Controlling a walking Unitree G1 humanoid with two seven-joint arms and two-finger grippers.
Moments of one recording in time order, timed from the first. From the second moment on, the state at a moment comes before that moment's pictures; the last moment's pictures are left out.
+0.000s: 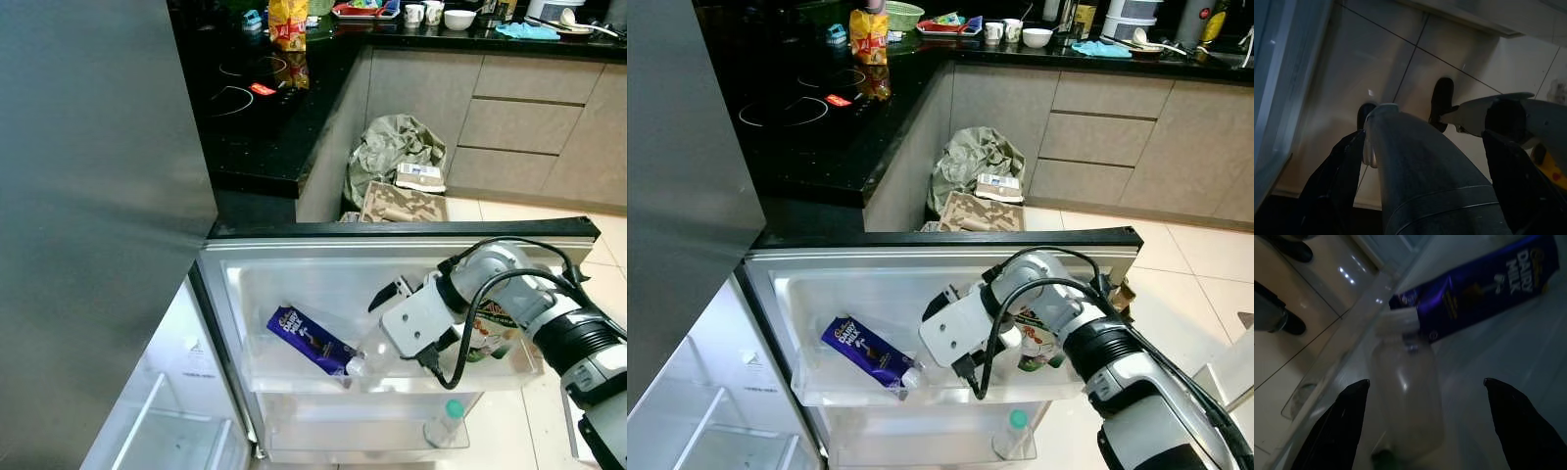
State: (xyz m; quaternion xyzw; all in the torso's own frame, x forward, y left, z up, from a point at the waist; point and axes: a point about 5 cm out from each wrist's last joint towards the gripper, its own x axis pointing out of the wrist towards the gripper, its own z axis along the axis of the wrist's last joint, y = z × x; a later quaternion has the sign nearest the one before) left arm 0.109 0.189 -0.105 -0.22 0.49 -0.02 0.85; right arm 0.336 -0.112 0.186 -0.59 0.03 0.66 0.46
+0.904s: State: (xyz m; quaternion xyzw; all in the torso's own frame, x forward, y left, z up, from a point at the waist) left arm 0.112 0.185 -0.105 -0.22 0.49 -0.03 0.85; right arm 0.347 -0.094 0.167 -0.63 0.13 0.66 0.39
